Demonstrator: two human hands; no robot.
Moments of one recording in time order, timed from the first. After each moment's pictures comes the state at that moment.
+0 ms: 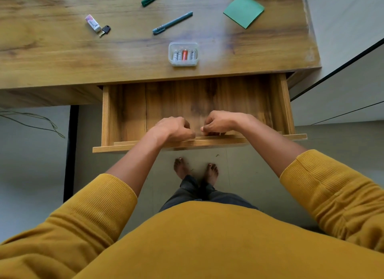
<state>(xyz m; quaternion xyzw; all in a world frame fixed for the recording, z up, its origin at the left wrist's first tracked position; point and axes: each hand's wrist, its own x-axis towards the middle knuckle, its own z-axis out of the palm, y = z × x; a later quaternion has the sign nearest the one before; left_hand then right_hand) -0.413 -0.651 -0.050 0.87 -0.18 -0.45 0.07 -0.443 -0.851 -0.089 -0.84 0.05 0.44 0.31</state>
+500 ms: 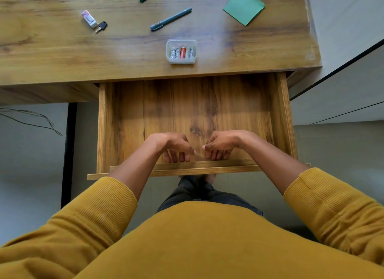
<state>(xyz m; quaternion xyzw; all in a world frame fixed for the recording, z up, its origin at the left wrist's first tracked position) -0.428 -0.646 -0.090 0.75 -0.11 -0.65 0.10 -0.489 -0.852 -0.126 -0.73 0.09 0.56 0.37</state>
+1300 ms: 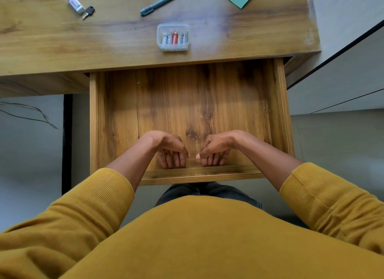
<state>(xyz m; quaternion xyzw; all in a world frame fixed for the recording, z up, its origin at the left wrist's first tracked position) -0.449 -0.643 -0.120 0.68 -0.04 -0.73 0.07 -0.517 -0.842 -0.132 -0.68 0.08 0.63 0.38</state>
